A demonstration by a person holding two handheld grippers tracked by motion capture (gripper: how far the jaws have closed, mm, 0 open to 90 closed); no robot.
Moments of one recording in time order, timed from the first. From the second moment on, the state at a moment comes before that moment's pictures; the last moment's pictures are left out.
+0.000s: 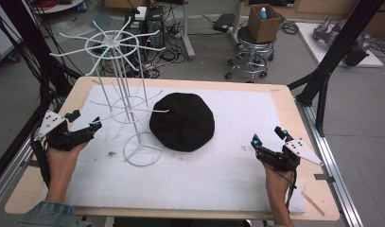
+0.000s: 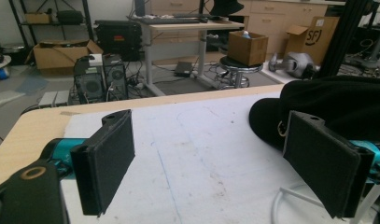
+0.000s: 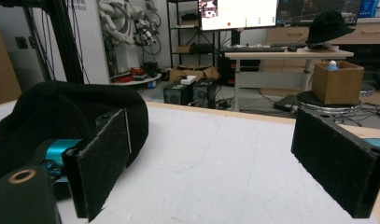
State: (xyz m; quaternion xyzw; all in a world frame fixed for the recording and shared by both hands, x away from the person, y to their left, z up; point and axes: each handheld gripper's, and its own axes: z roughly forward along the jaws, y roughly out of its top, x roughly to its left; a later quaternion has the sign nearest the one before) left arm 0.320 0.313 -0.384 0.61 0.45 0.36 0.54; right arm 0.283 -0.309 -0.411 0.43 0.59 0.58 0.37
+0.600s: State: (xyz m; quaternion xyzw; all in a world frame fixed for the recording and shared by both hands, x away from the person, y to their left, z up) left arm 0.322 0.312 -0.384 0.62 0.45 0.36 0.54; right arm 0.280 -0.308 -0.409 0.41 0.60 0.57 0.38
